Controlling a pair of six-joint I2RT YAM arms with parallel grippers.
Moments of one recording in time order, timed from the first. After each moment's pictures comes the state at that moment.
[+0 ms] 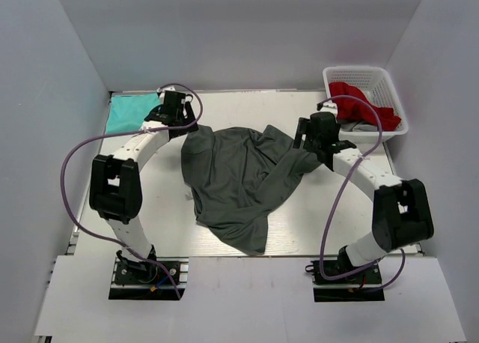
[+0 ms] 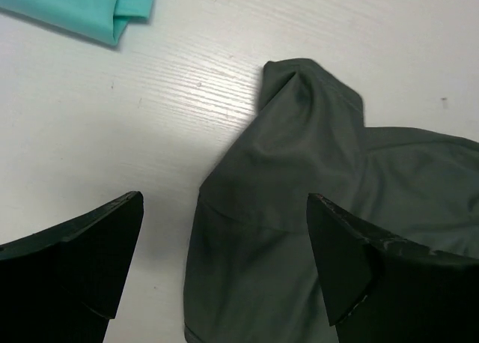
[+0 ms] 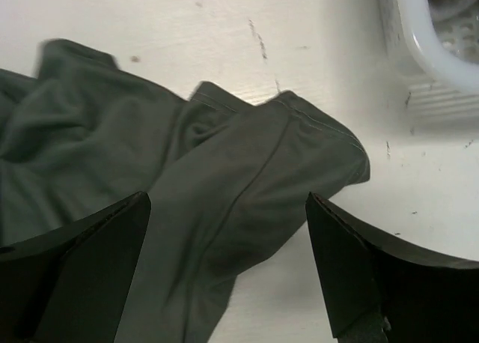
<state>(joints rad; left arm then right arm) -0.25 1.81 1.39 -0.42 -0.33 -0.44 0.33 1.54 0.99 -0.14 0.30 0.32</state>
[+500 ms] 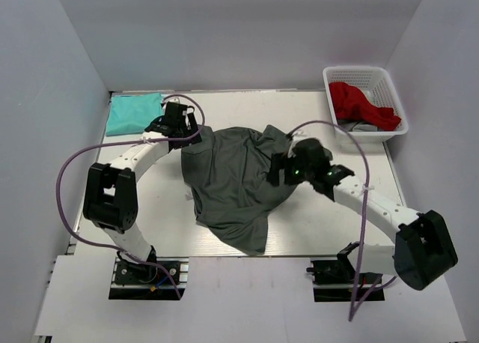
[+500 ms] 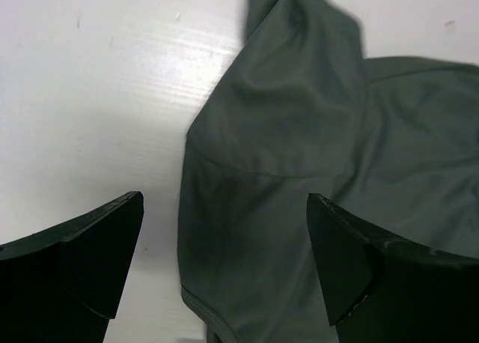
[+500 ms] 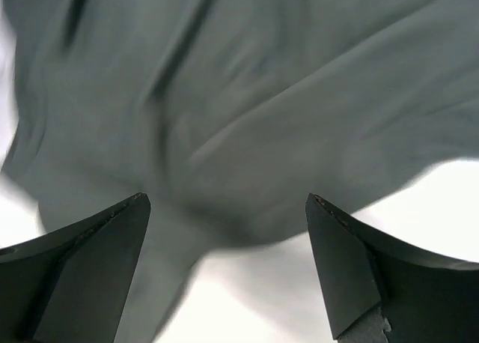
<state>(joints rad) -0.27 1.68 1.23 -0.38 -0.26 -0.45 0.54 1.26 0.80 -0.24 -0.09 0.32</state>
